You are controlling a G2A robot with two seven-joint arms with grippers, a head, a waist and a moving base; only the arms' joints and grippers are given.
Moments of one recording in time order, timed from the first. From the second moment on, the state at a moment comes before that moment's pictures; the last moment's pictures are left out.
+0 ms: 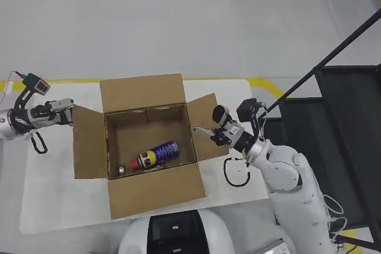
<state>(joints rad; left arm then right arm) 0.79 -0.85 -1.29 -1.06 -0.62 -0.29 -1.48 -1.53 -1.29 1.52 -2.00 -0.60 -0.44 0.56</state>
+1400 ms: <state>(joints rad) 0.69 -0.94 -0.98 -1.08 -0.38 -0.38 -1.40 -1.32 -1.30 1.09 -1.70 -0.70 -0.41 0.64</state>
